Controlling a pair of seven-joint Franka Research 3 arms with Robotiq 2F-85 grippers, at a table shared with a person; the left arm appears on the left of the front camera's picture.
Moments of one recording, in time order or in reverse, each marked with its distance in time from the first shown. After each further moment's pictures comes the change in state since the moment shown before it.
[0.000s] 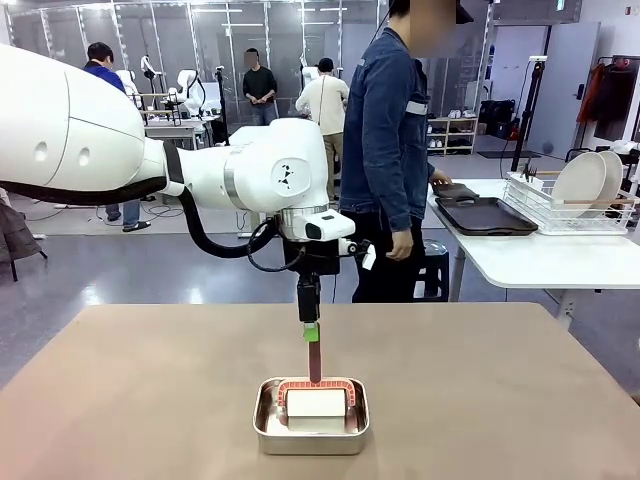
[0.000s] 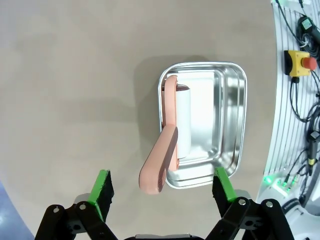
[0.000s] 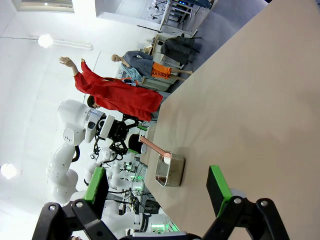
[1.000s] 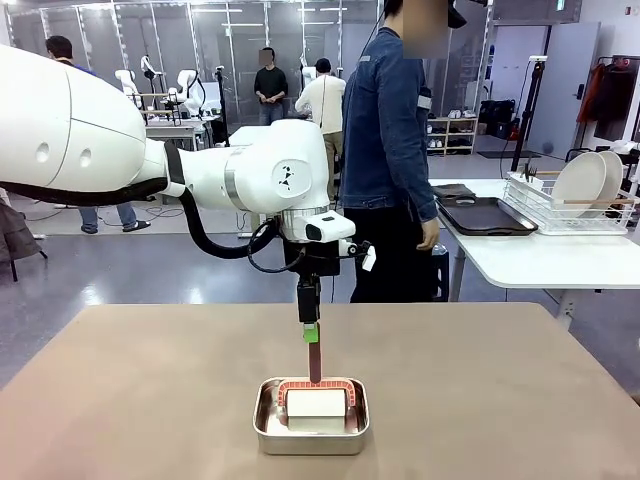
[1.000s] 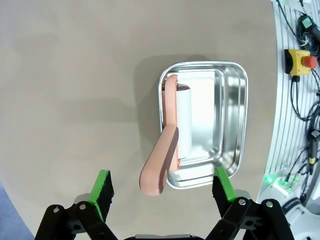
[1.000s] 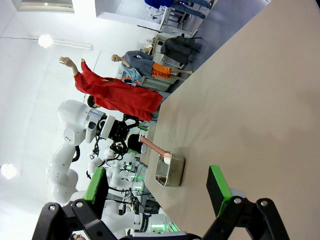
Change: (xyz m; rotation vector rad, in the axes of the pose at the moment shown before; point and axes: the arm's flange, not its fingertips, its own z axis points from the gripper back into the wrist) left arm 0.001 0.001 -0.002 -0.001 0.004 -0.006; right arm 0.000 0.000 0.000 0.000 0.000 0.000
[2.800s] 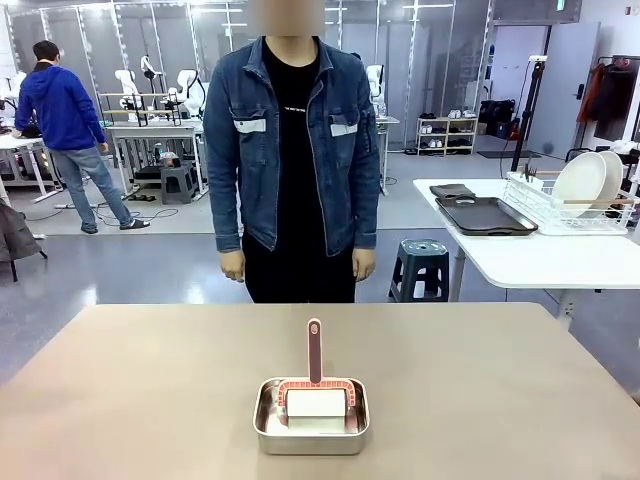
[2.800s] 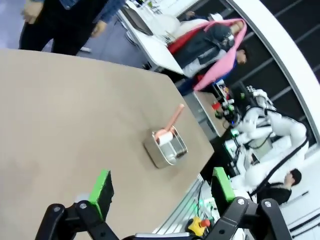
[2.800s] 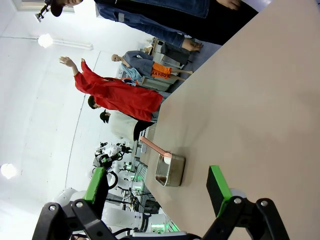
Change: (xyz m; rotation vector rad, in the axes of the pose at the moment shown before) left arm -0.572 -0.246 -0.007 -0.038 -1.438 1.069; right arm 0.000 0.000 0.000 0.000 0.000 0.001
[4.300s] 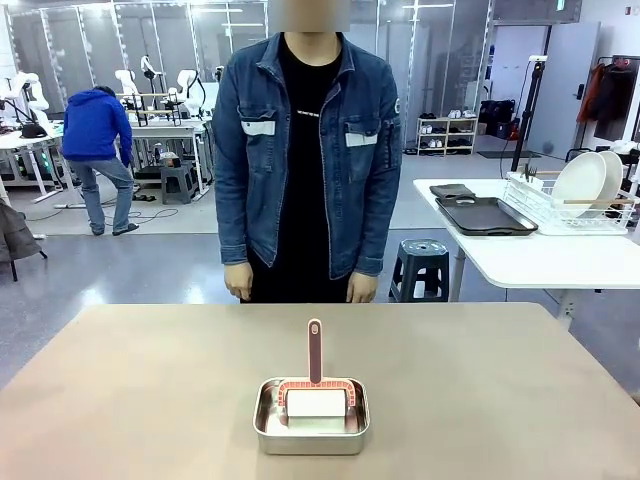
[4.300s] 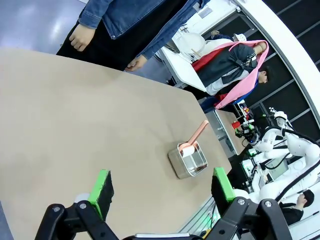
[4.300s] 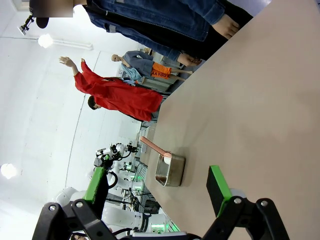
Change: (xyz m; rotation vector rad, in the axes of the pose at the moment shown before) left arm 0.004 0.015 0.028 0.111 -0.070 0.023; right arm 0.000 0.000 0.000 0.000 0.000 0.000
